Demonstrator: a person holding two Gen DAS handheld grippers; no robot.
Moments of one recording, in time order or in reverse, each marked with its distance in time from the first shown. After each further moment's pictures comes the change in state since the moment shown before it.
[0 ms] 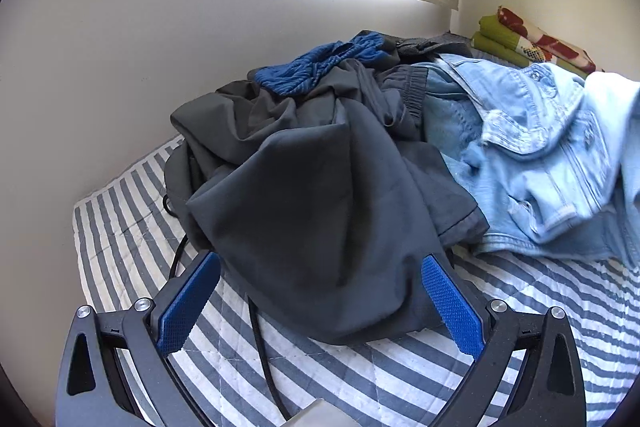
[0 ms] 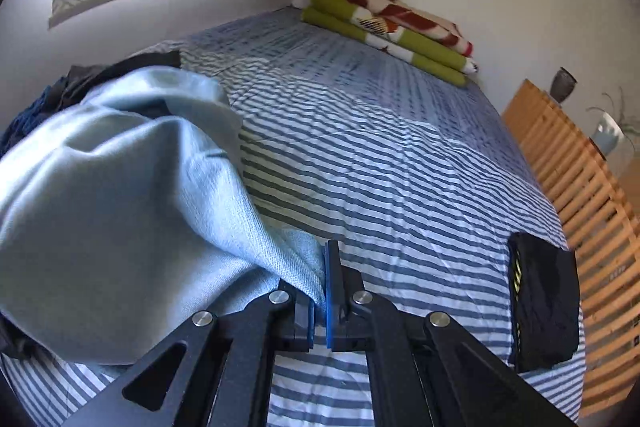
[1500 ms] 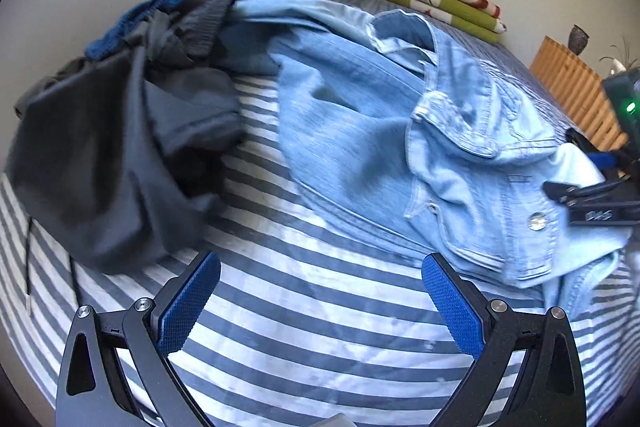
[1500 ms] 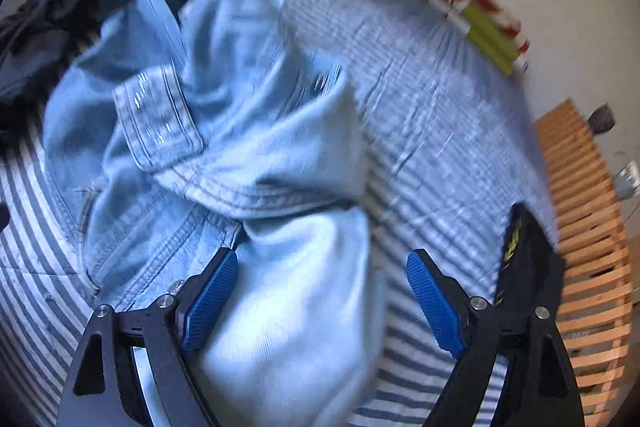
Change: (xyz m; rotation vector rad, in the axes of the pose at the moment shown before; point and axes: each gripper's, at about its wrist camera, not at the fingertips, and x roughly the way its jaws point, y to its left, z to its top) left arm -0.021 -0.112 -0.042 0.170 0.187 -0.415; right arm 0.033 0.000 -0.099 -0.333 0.268 0.020
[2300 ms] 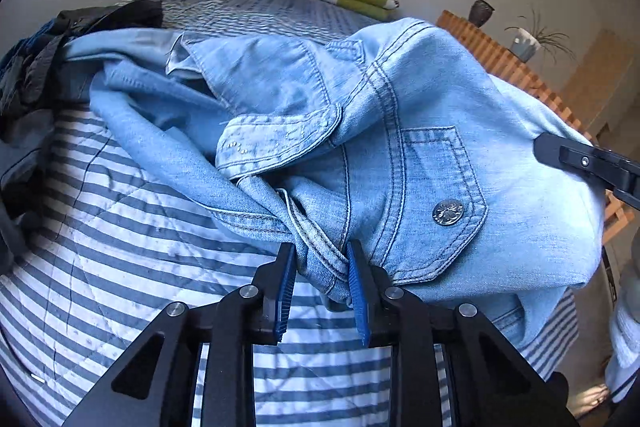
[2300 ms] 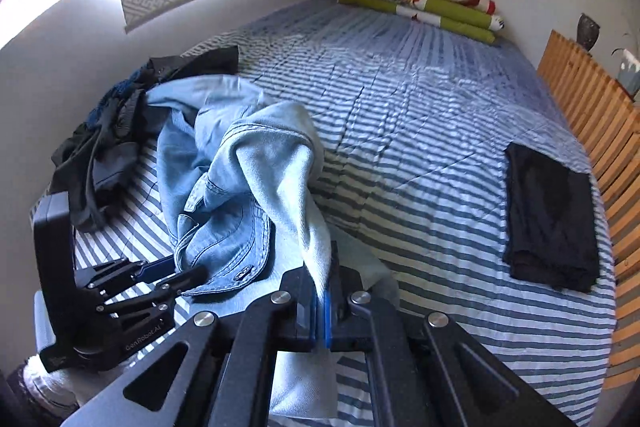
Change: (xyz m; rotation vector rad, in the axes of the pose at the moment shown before) left arm -0.032 -0.153 -0.002 0.135 0.055 -0.337; right arm -0.141 -0.099 -0.094 0.308 -0.245 0.273
